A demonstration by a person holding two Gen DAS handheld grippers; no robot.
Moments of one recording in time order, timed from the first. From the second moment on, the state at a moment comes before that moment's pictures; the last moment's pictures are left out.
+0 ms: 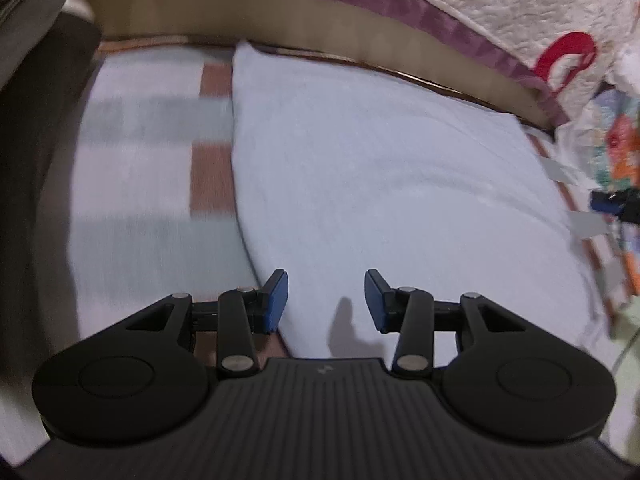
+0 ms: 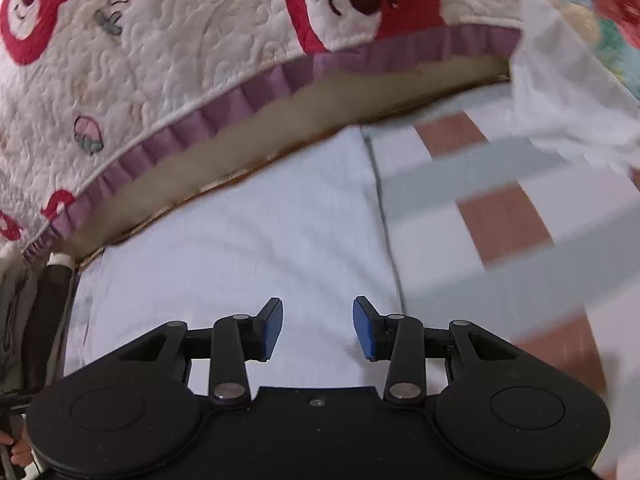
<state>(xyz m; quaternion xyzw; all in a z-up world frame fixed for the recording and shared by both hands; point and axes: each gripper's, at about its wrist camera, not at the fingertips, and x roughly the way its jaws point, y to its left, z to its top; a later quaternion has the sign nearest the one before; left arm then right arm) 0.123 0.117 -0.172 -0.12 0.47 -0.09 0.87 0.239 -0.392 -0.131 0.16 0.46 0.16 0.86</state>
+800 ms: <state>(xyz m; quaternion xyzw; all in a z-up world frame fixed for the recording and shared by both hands) 0.326 0.158 -0.213 -0.07 0.41 -0.04 0.91 0.406 -0.337 -0.177 0.04 0.39 0.15 0.91</state>
